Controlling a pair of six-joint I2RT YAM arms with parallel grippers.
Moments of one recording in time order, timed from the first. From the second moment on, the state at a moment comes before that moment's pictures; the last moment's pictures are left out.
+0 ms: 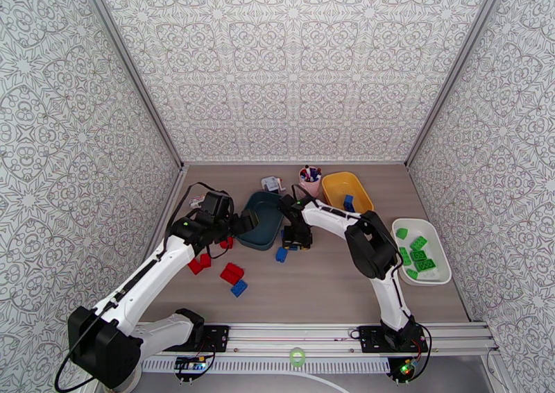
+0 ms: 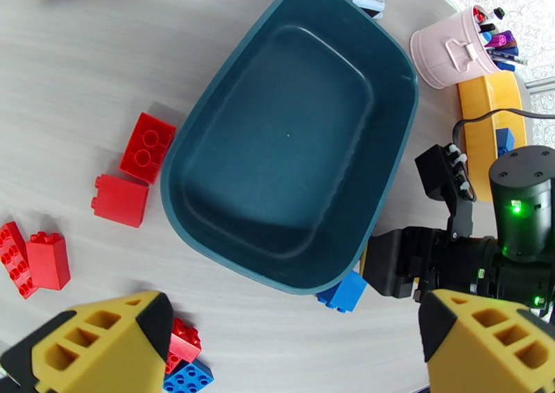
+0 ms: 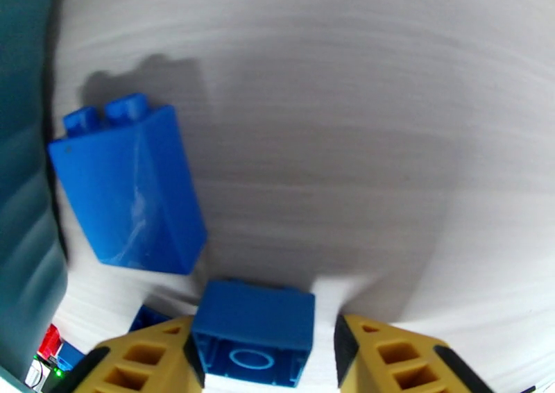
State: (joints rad) left arm -0.40 1.18 1.01 -0.72 0.03 -0.73; right arm 0.73 2.16 1.65 -0.99 -0.13 0.77
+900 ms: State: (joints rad) left arm -0.59 1.46 1.12 -0.68 0.06 -0.74; right arm 0.67 1.94 1.55 -0.99 -0.08 0.77
